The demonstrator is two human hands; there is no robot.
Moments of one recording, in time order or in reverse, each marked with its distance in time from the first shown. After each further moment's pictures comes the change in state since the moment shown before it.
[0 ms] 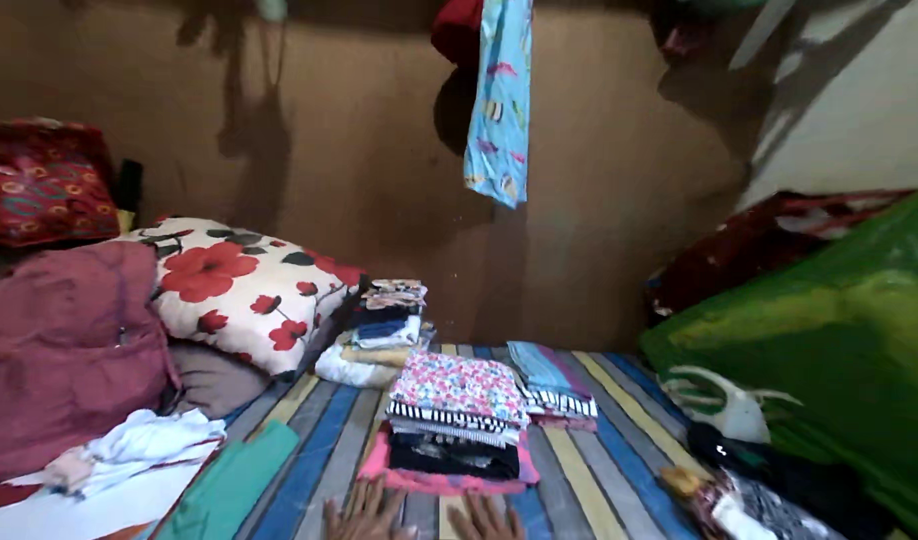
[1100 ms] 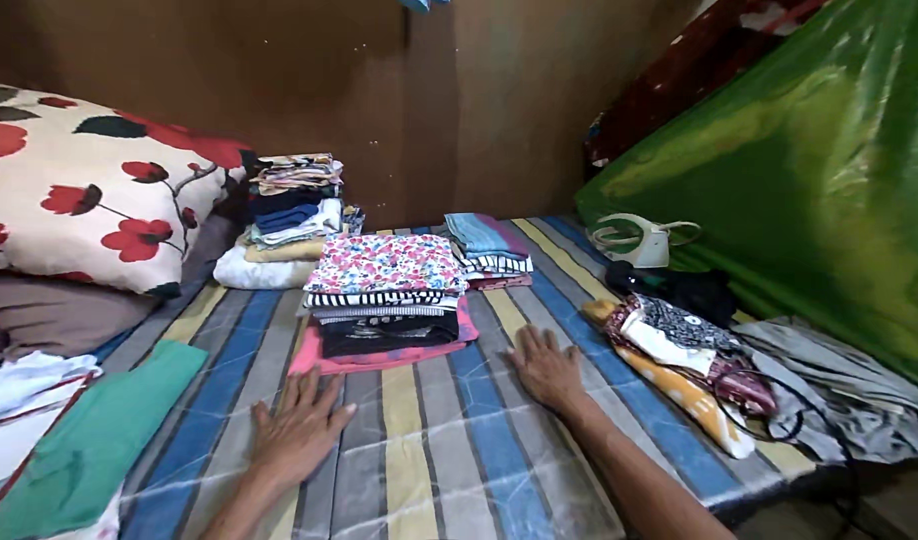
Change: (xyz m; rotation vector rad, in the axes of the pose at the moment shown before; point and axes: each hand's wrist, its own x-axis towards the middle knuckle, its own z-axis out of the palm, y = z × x) left_hand 0.007 0.005 -0.003 0.113 -0.075 -0.048; right_hand -0.036 0.128 -0.056 -0.058 0.051 0.620
